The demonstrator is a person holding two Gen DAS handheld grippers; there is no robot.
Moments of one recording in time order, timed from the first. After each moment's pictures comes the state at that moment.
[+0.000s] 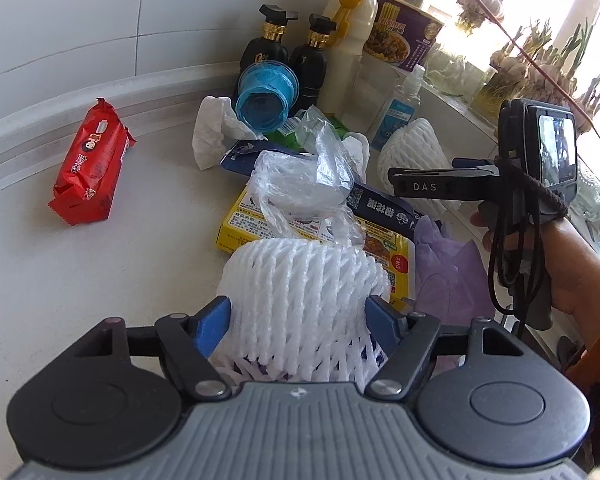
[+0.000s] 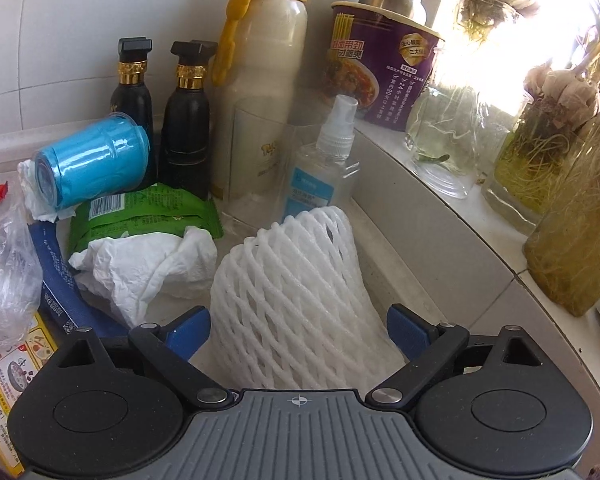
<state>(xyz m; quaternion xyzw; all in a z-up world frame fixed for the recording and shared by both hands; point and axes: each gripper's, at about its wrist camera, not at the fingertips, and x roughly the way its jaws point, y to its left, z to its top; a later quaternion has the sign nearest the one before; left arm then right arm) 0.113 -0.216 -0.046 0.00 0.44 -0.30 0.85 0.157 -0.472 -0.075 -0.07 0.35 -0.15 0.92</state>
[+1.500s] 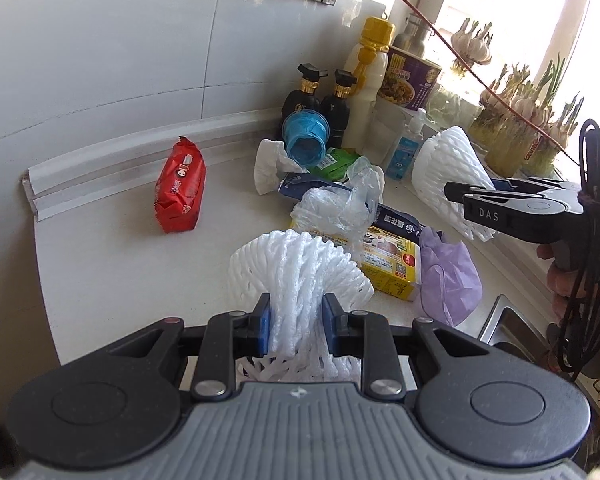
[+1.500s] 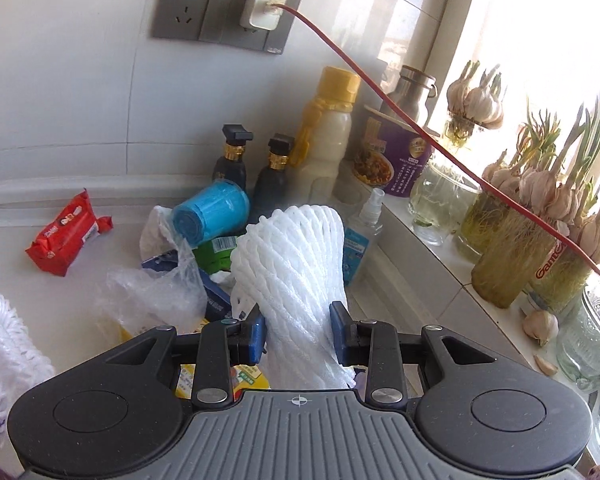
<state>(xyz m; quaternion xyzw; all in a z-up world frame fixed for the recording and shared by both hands) 0.066 -0.143 -0.001 0.00 0.40 -0.27 0.88 0.061 -0.368 0.004 -0.08 0.31 -0.14 0.94</state>
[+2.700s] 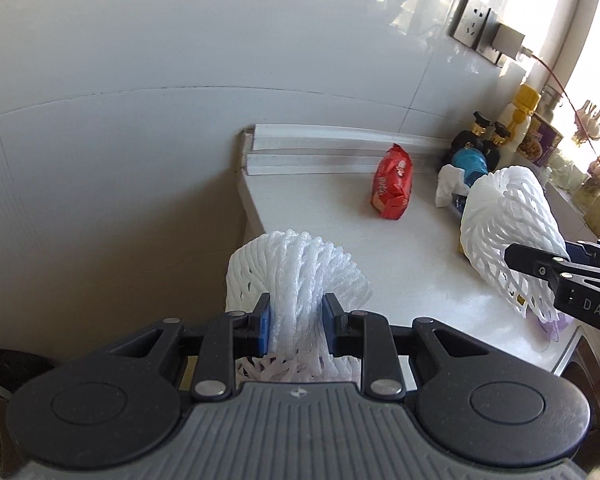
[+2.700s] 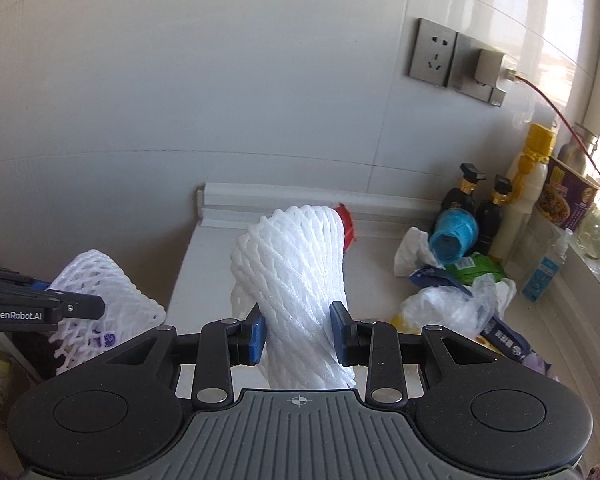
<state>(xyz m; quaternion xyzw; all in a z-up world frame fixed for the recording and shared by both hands) 0.054 0.026 -0.011 -0.07 0.41 -0.13 0.90 0.034 -0.173 0.021 -0.06 0.32 0.05 0.94</state>
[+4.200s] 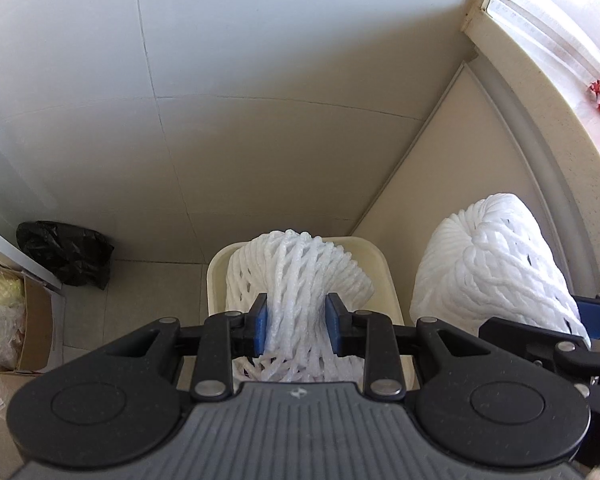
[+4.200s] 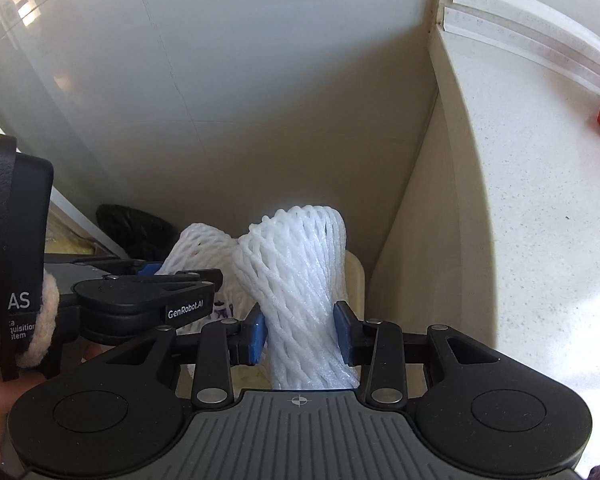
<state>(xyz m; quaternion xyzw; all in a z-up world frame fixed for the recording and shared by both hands) 0.073 0.127 -0.176 -0.10 0.53 0.02 0.84 0.108 0.008 -0.150 -0.06 0.52 0.18 0.83</state>
